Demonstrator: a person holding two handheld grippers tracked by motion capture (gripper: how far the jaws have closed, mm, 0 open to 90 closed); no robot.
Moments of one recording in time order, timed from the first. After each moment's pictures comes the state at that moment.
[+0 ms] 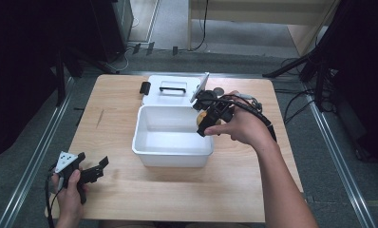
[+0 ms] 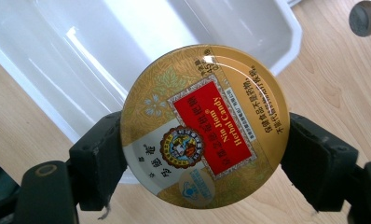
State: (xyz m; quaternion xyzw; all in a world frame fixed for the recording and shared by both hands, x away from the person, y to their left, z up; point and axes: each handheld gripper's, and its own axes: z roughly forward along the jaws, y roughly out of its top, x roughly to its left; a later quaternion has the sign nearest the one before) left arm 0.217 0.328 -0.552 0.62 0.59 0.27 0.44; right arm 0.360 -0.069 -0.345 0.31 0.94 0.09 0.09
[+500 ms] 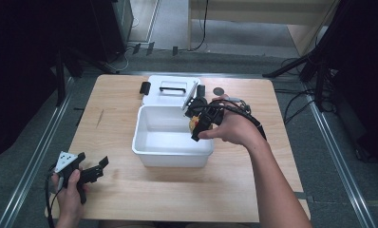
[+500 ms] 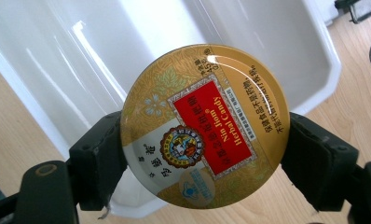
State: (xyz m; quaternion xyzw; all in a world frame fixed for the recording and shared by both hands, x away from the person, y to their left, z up) left arm 0.217 0.328 -0.552 0.62 0.60 0.26 0.44; right arm 0.362 -0.052 -0.369 0.25 0.96 0.09 0.10
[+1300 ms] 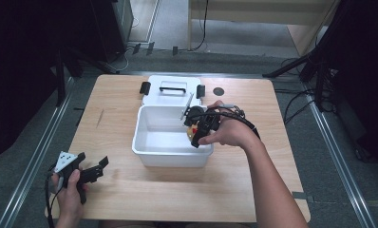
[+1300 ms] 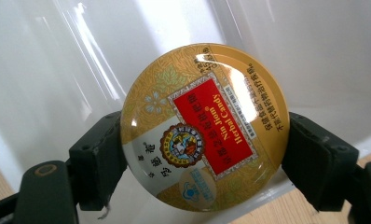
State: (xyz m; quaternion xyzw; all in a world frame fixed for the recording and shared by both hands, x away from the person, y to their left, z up) left arm 0.217 0.328 -0.552 0.62 0.60 0.26 0.44; right arm 0.368 -0.049 -0.408 0.20 0.97 0.09 0.09
